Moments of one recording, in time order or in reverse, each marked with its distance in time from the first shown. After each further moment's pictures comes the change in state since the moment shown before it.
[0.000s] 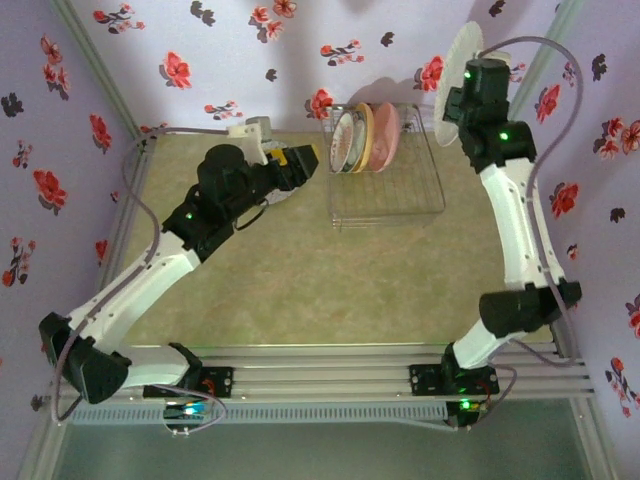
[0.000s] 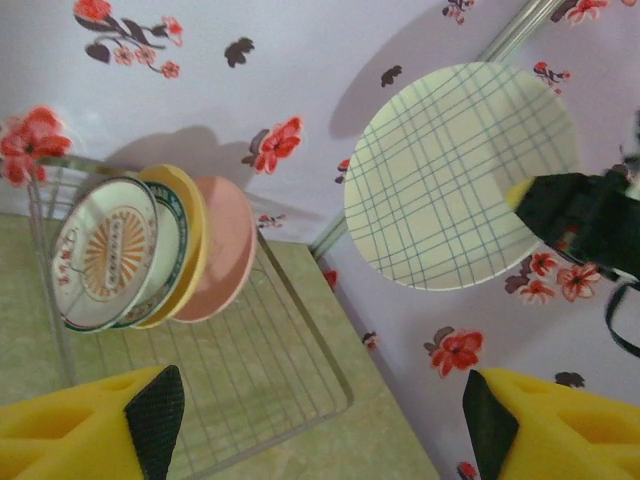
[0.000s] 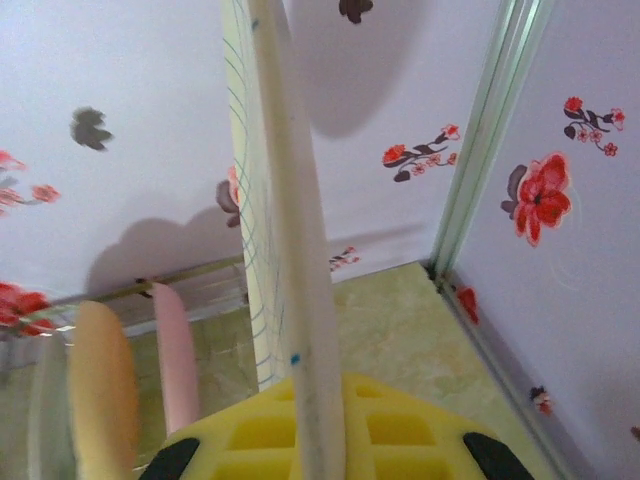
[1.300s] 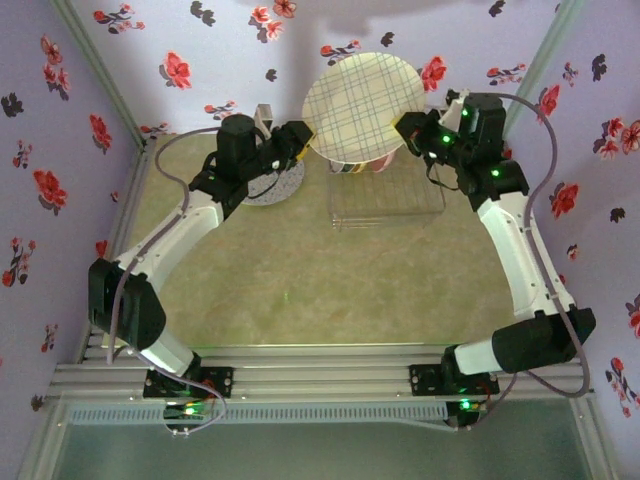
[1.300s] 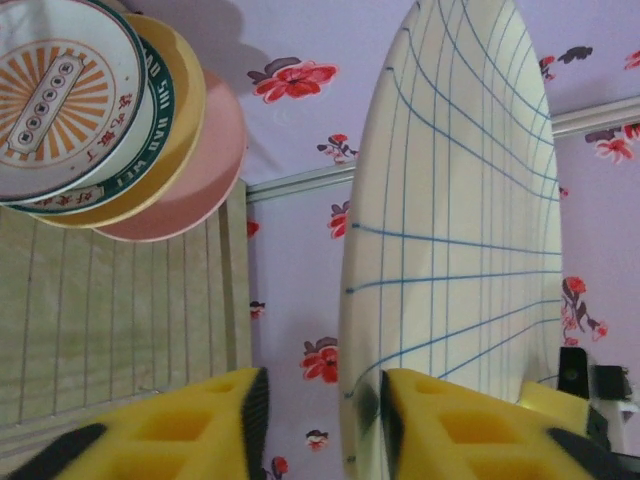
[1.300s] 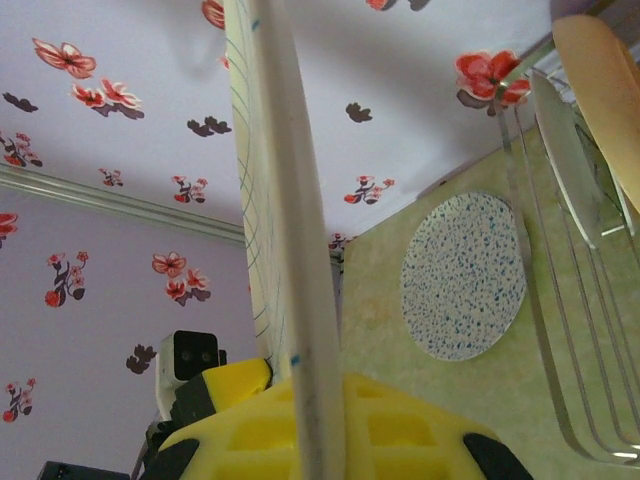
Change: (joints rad) left arm 0.181 0.301 0.123 0.107 0.306 -0.570; right arm 0.014 -0.170 -0.403 0.334 -0.894 0.792
